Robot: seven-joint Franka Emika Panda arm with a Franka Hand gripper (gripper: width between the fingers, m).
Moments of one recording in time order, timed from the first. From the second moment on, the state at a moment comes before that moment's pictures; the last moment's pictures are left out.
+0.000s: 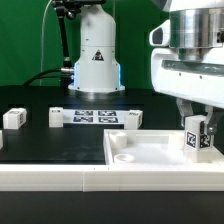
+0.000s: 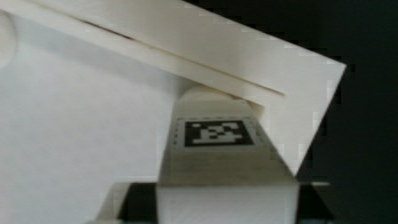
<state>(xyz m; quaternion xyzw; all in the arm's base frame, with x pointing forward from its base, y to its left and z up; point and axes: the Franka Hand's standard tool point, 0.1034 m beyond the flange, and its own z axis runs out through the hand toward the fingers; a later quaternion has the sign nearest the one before) 0.625 0.113 0.074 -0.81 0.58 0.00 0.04</state>
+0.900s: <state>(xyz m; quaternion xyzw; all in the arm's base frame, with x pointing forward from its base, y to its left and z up) 0.623 0.113 0.072 -0.93 0.38 -0.01 0.04</state>
